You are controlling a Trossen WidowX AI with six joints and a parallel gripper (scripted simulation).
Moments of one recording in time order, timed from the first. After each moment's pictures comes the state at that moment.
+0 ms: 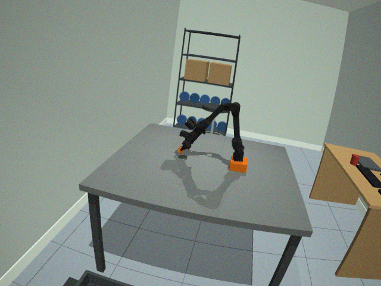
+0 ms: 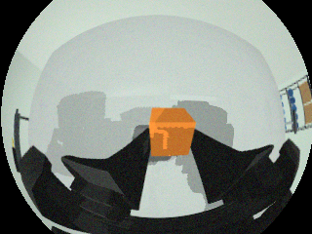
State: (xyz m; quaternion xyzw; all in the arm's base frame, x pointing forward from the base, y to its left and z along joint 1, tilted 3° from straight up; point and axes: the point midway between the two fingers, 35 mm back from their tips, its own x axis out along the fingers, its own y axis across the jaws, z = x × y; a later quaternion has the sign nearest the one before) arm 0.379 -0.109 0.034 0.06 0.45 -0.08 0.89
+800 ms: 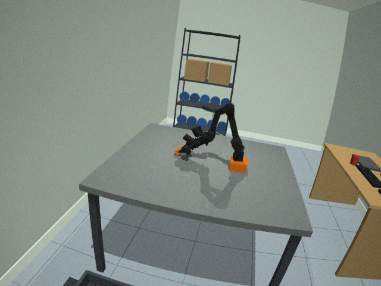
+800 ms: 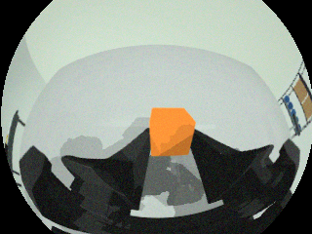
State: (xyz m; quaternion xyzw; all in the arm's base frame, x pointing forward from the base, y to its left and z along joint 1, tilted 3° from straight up) arm 0.384 -0.110 0.008 0.05 0.28 -0.09 0.95
